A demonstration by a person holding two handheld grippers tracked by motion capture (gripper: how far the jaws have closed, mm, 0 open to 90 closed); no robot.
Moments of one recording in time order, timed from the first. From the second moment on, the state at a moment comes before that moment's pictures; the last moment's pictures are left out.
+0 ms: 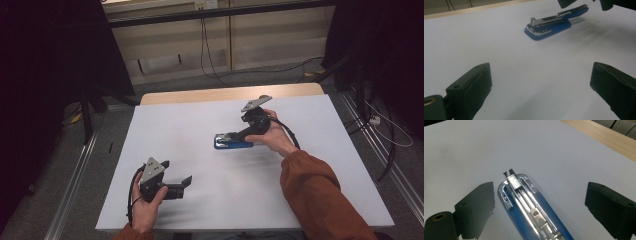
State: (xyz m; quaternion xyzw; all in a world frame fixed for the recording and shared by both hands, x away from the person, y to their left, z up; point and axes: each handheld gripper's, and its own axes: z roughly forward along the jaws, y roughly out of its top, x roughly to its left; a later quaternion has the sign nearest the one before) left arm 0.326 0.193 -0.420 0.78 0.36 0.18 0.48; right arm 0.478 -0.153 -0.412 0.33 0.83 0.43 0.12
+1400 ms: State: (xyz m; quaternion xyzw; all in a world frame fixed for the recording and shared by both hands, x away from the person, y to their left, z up) left arm 0.329 0.194 -0.417 0.78 0.36 0.19 0.49; right arm 0.395 -0.227 -0.423 0.40 0.75 0.48 0.22
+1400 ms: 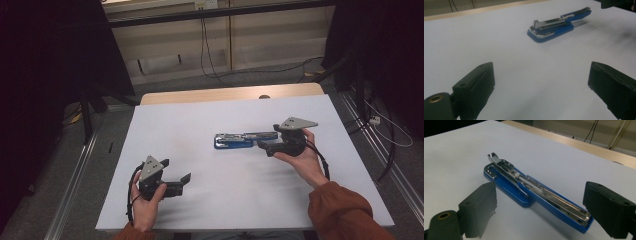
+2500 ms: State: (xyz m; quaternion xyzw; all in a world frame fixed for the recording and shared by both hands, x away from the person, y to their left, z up) left arm 0.361 0.169 -0.416 0.78 0.34 0.17 0.50; right arm 0.361 -0.262 -0.434 0.43 0.75 0.46 0.21
